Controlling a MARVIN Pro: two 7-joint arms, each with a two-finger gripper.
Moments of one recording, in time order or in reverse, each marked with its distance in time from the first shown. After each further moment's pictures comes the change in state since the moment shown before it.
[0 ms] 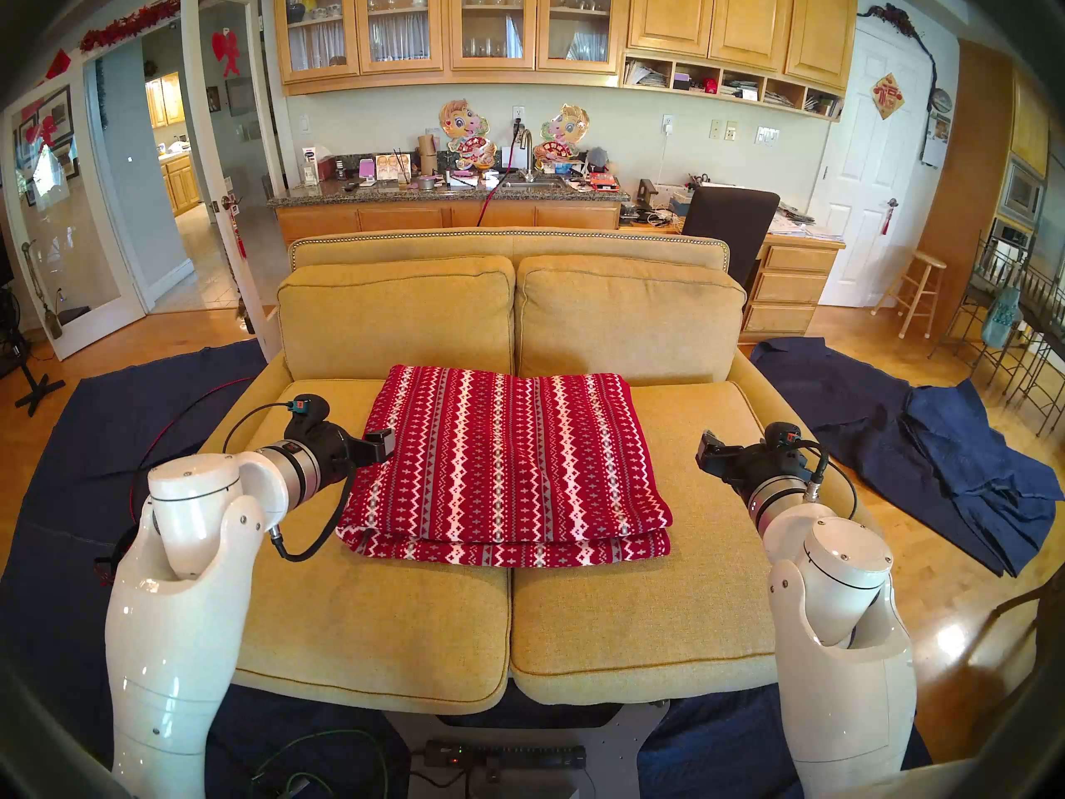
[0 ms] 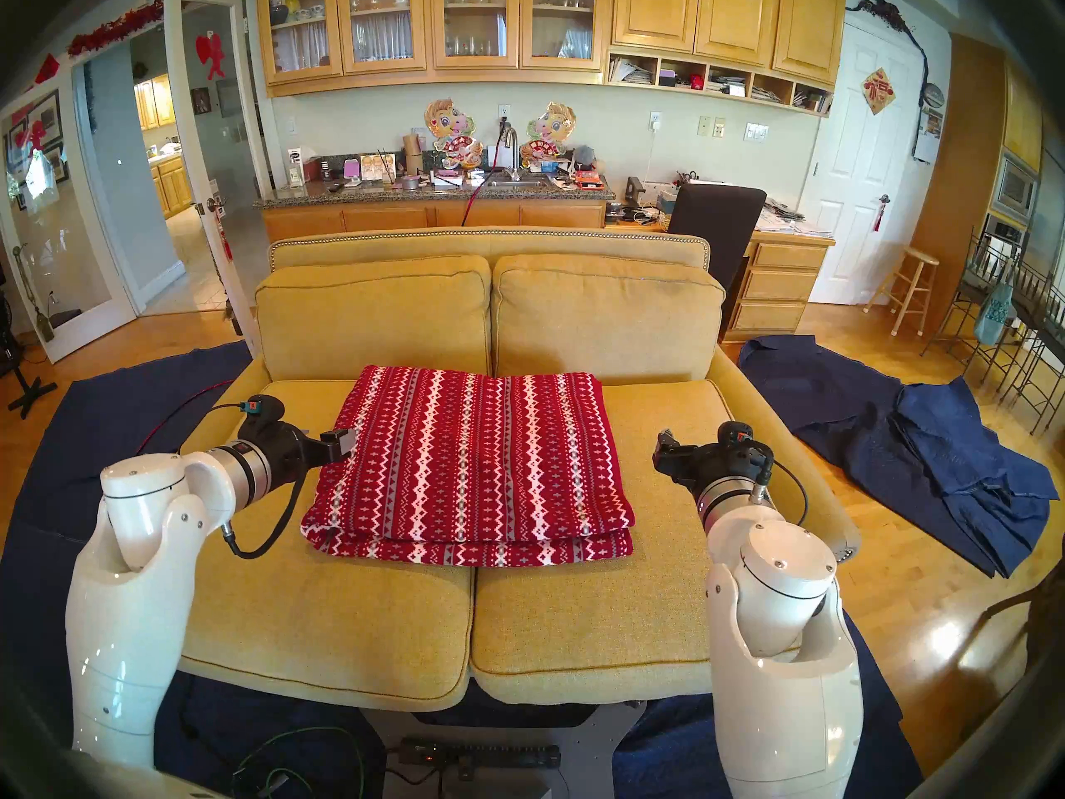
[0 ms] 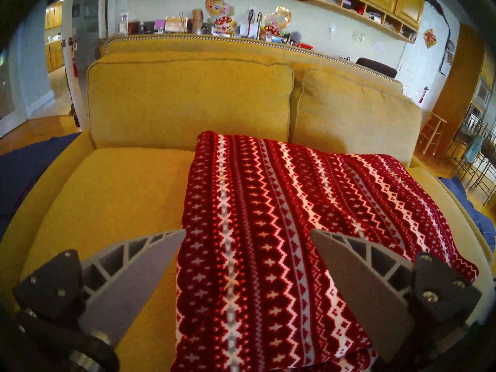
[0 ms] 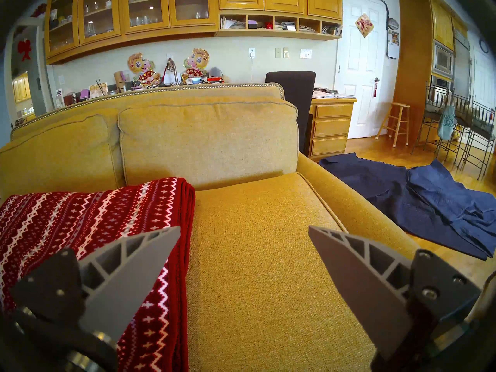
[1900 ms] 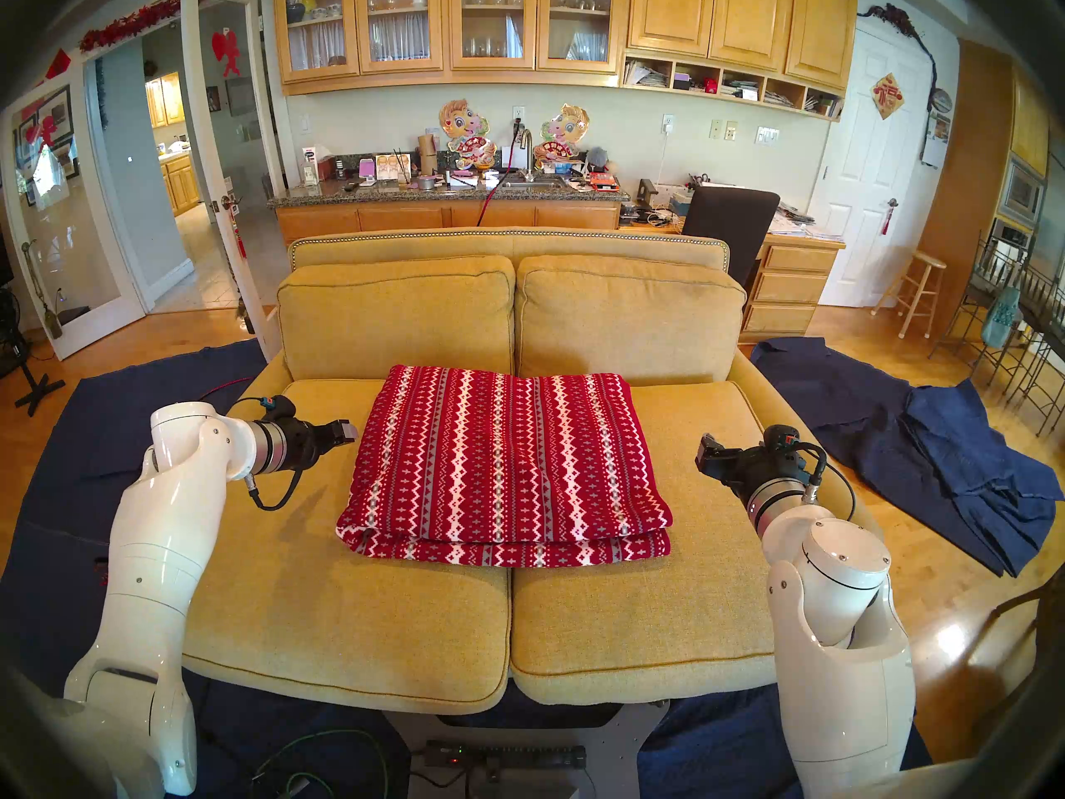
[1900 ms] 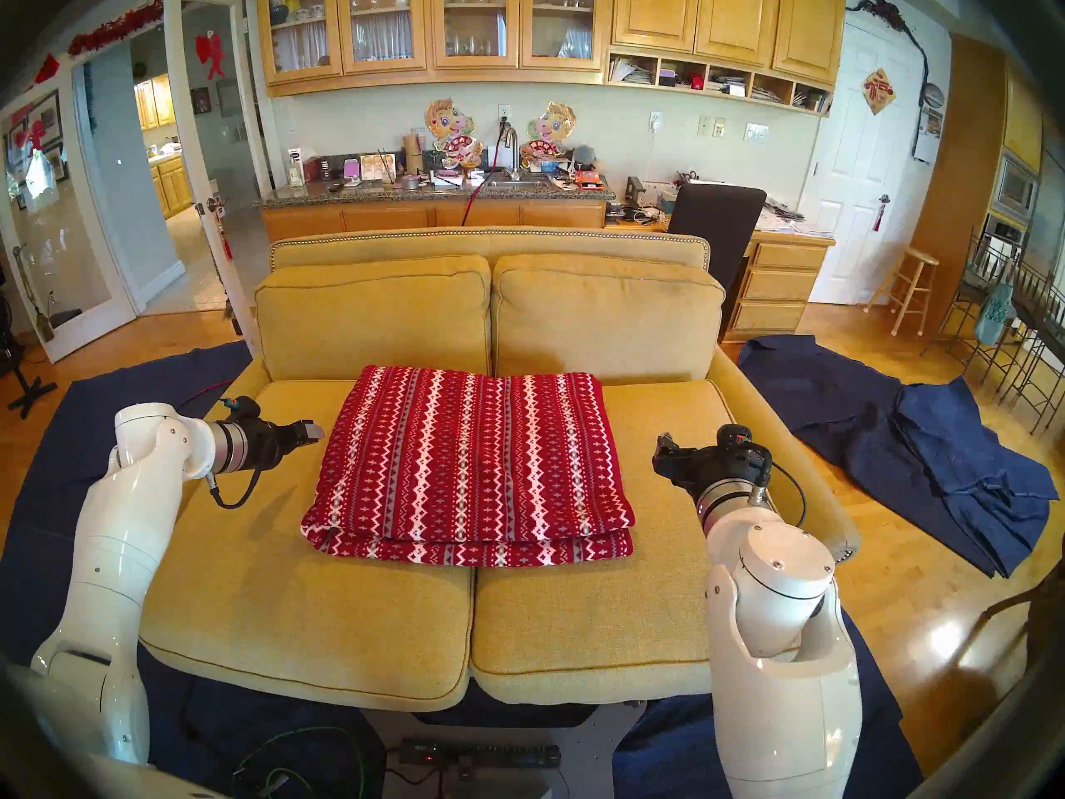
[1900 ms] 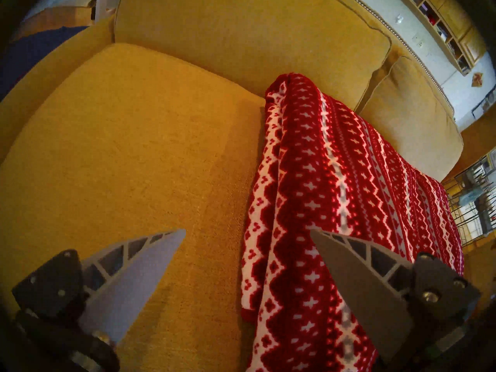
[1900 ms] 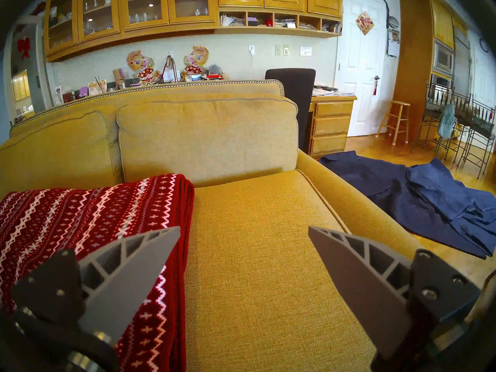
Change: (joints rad) left arm -0.436 0.127 0.047 0.718 -0.255 0.111 -0.063; right arm 0.000 0.001 0.000 0.010 0.000 0.000 0.000
